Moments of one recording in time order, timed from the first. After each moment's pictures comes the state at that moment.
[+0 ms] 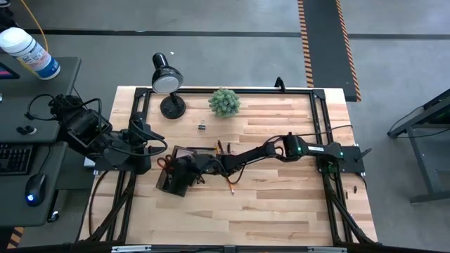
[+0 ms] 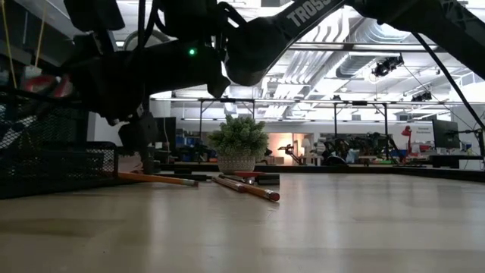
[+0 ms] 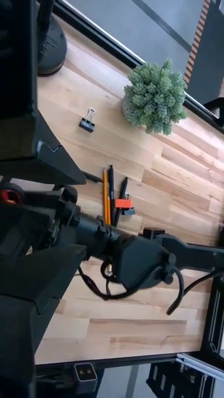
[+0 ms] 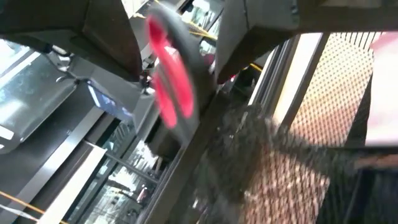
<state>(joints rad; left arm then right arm) -0.51 1.08 1.49 -1.36 -0.64 -0.70 0.14 2.53 1.87 0.58 0.28 -2.01</state>
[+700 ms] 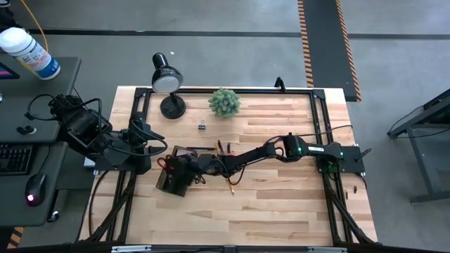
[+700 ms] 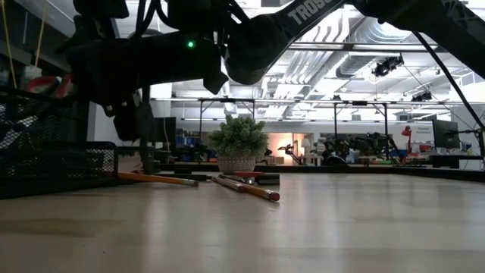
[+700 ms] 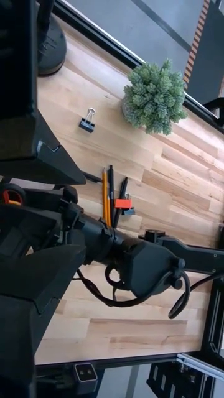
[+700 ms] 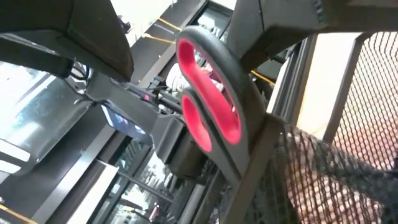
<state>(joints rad) -0.51 1.08 1.49 -1.36 -0.64 -0.70 0.15 2.53 1.87 0.67 0.33 -2.01</state>
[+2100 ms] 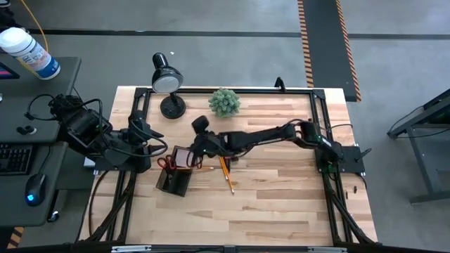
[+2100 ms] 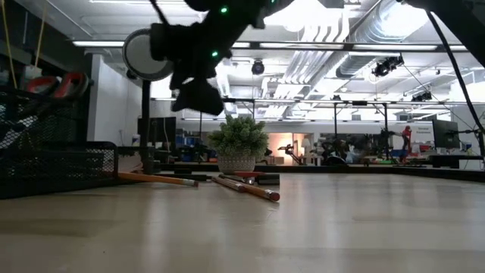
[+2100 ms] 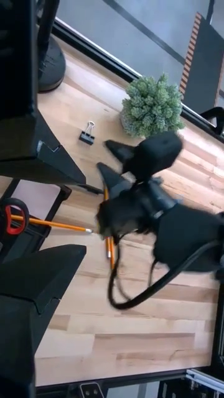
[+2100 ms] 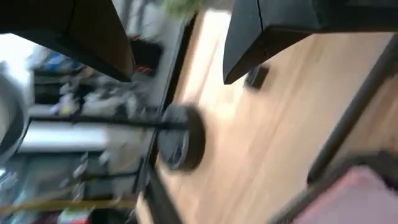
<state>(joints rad) -0.51 1.08 1.49 -1.40 -0.66 -0.68 0.05 2.23 1.86 -0.33 0.66 -0.90</state>
